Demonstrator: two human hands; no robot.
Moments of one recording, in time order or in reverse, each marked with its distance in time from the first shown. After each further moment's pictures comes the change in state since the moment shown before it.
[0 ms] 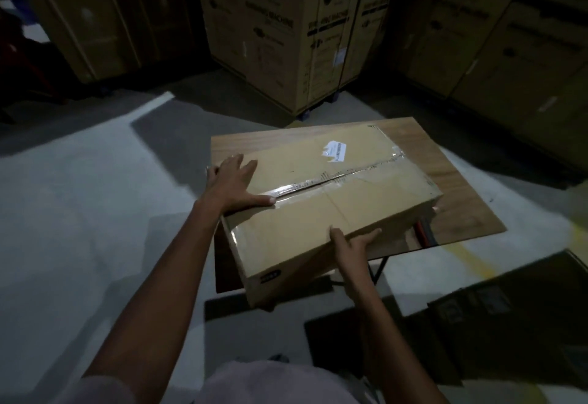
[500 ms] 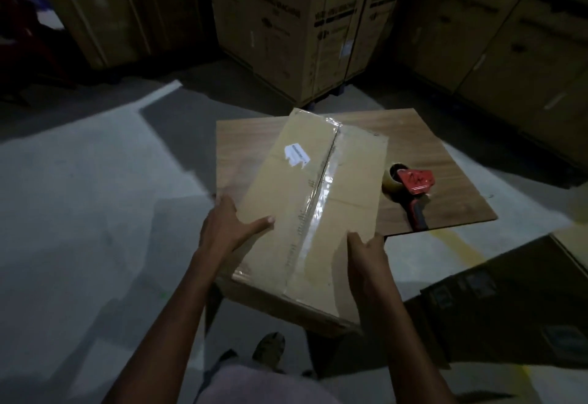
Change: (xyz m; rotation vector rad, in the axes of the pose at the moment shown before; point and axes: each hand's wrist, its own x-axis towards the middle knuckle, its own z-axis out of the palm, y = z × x) left_hand -0.157 0.054 0.028 -0.447 0.077 -0.412; right_hand -0.053 0.013 -0.064 -0.192 0.128 0.001
